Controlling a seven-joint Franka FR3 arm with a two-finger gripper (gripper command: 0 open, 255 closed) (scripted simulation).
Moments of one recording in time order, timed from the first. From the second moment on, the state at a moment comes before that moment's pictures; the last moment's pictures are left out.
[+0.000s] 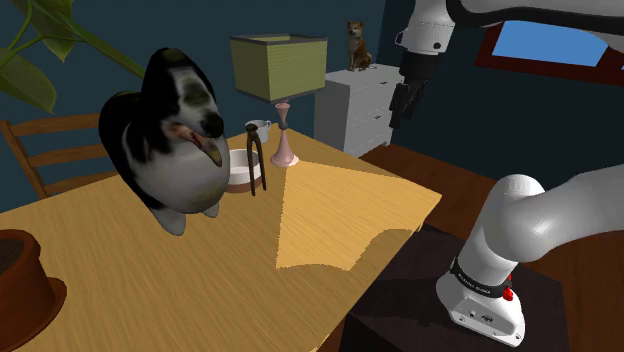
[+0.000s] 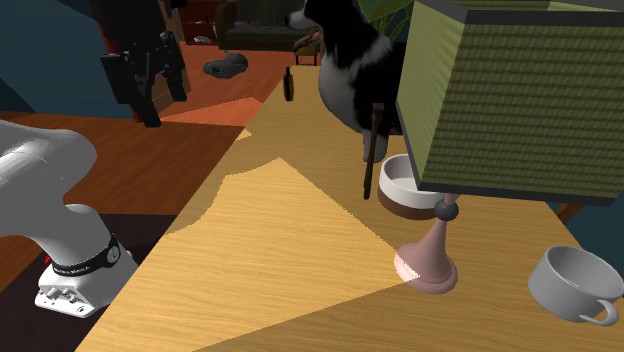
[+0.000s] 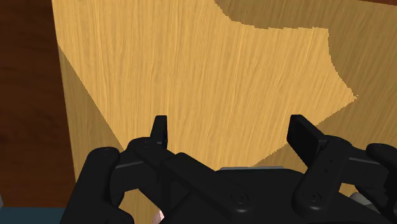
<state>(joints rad) 0.00 -0.83 -0.03 -2.30 0.02 1.52 0.00</state>
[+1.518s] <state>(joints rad) 0.04 -0.02 0.18 -1.65 -0.01 1.65 0.33</state>
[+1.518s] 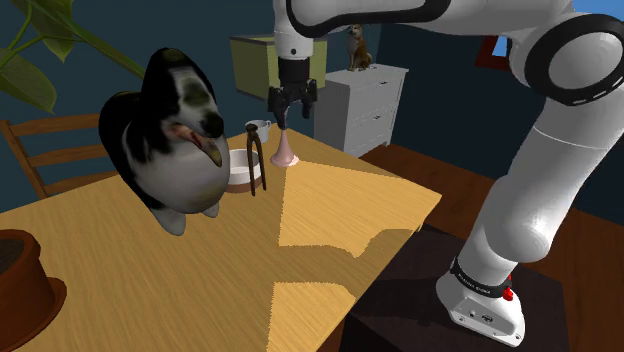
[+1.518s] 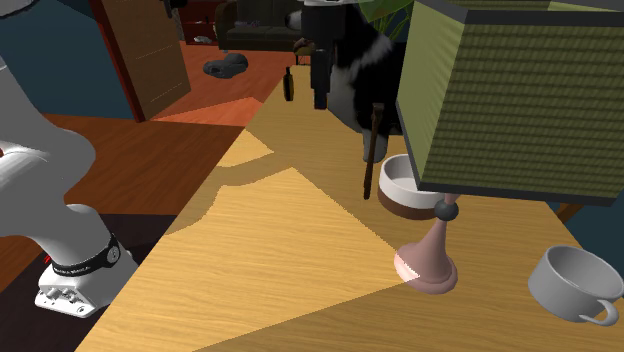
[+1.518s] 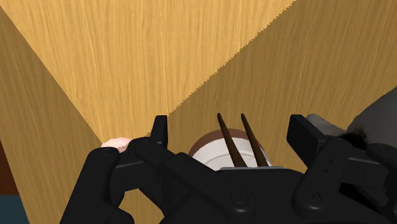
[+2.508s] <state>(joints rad) 0.12 0.45 0.20 -1.12 -0.11 1.56 0.44</state>
